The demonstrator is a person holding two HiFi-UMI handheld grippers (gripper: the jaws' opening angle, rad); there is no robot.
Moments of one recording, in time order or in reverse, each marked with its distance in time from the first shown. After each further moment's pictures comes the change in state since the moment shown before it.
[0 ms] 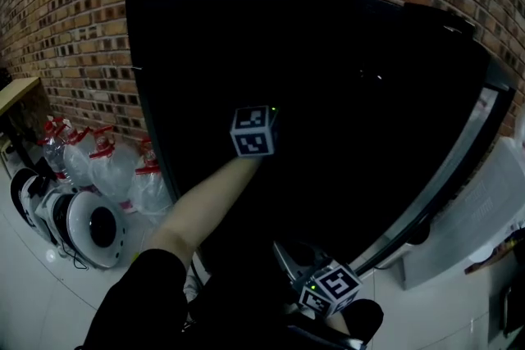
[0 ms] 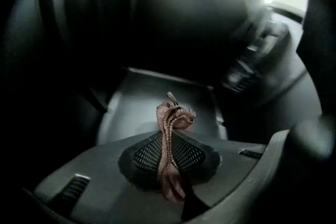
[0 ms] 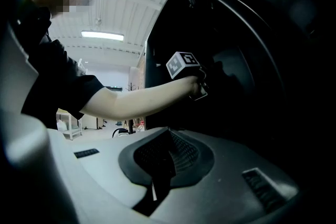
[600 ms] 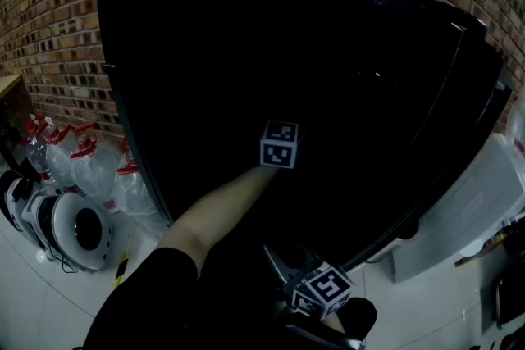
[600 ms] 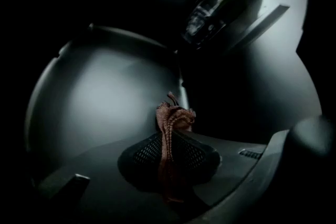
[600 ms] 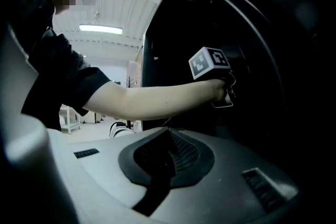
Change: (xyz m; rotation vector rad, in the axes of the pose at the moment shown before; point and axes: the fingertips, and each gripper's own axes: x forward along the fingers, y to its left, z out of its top) left arm 0.020 -0.097 -0.097 -0.012 0.155 -0.215; right arm 0.003 -0.007 -0.014 -0.024 0.070 -0.027
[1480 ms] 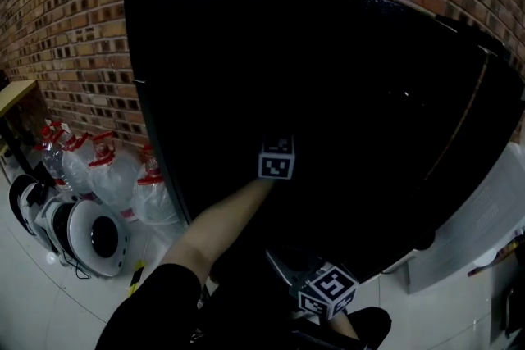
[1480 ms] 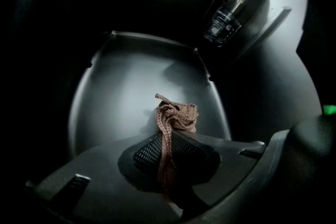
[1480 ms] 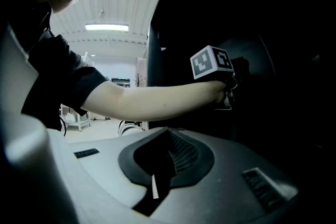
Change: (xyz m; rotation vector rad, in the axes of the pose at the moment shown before) left arm -0.030 0.077 -0.008 0.094 0.051 0.136; right arm 0.045 0.017 0.001 -0.011 0.046 0.113
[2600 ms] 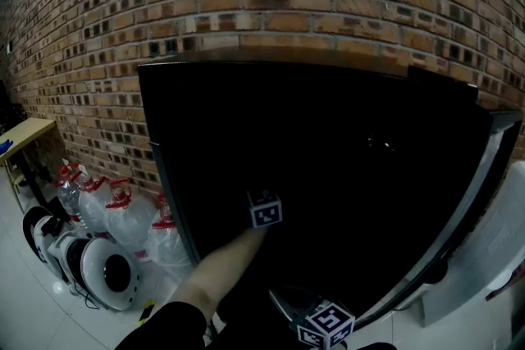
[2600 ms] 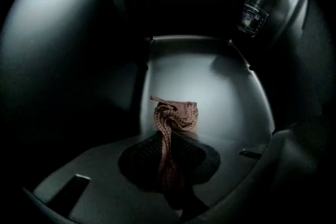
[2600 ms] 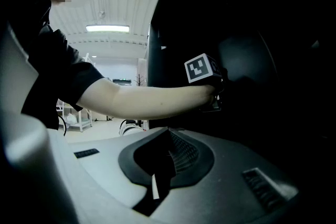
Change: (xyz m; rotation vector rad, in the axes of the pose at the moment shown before) left arm -0.035 0.090 -0.002 0.063 0.009 0.383; right arm 0.000 -0.001 0.000 0.005 -0.026 0.010
